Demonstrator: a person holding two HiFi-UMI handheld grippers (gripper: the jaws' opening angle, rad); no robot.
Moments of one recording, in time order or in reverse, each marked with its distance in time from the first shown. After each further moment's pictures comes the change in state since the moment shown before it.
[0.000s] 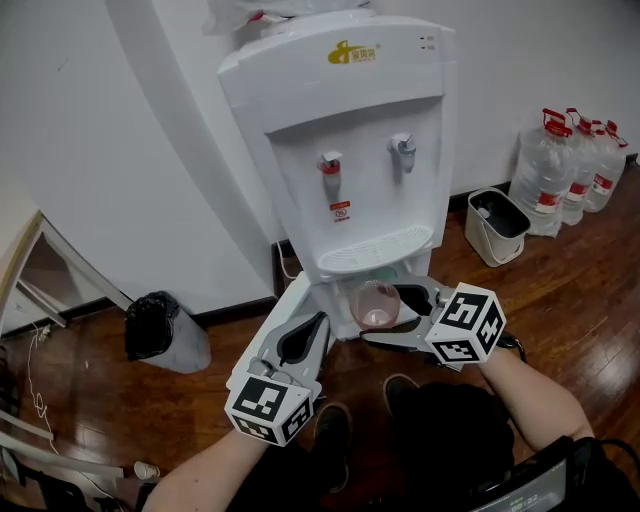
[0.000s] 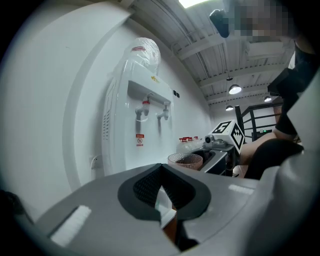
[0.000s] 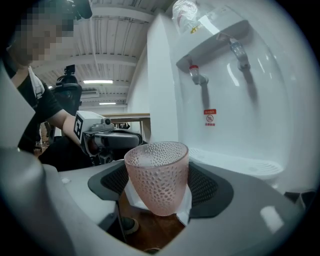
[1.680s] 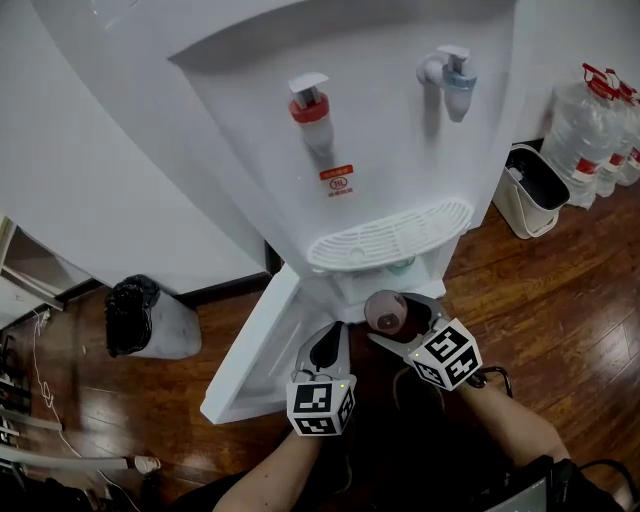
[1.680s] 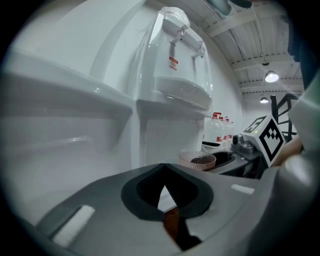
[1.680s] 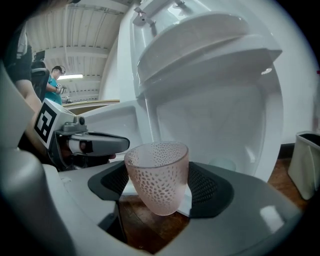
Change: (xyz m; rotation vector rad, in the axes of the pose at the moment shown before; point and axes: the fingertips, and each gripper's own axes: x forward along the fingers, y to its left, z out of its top) left arm 0.080 0.059 -0.229 -0.179 0.189 0.289; right arm 0.094 -0.098 -0.202 0.172 0.042 -0.258
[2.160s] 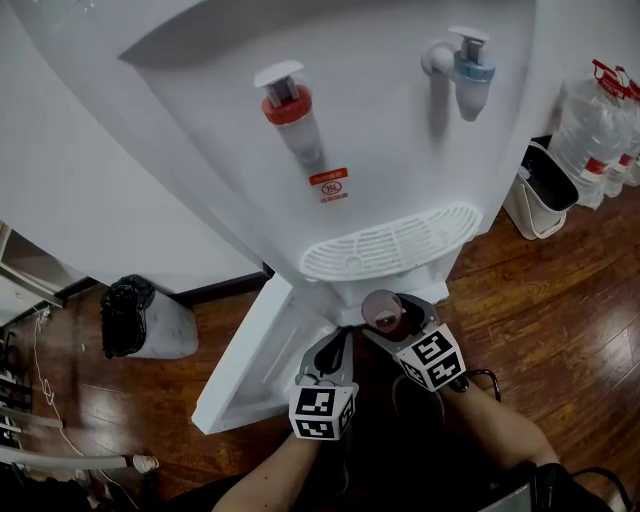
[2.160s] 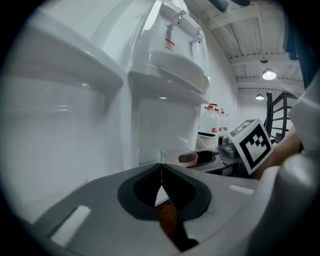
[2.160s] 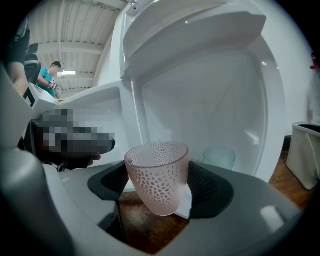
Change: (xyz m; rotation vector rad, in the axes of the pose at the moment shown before) left arm 0.021 -0.007 -0.038 0.017 0.095 -0.062; right arm 0.038 -0.029 -0.038 0.028 0.004 -0.079
